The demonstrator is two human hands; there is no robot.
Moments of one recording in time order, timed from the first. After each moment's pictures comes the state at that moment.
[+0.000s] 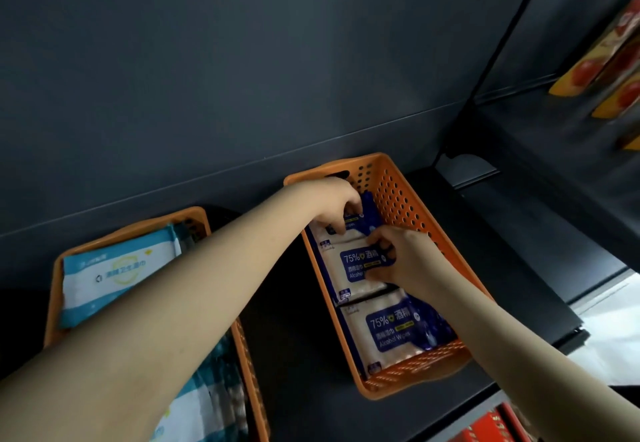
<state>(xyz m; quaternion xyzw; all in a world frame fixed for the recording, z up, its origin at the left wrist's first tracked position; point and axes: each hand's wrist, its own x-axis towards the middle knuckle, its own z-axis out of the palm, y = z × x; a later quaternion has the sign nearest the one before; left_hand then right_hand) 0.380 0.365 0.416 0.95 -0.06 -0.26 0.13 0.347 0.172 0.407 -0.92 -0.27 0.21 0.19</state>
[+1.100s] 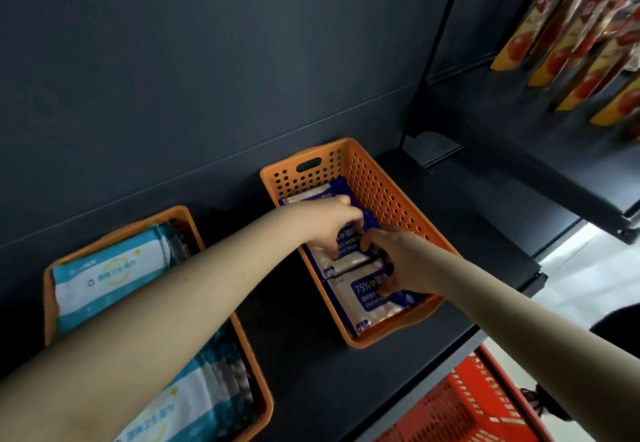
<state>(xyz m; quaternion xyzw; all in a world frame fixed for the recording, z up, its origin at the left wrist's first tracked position) 0.324 0.321 0.427 0.95 -0.16 -0.25 0.09 0.319 0.136 0.413 -0.91 -0.31 0.26 0.10</state>
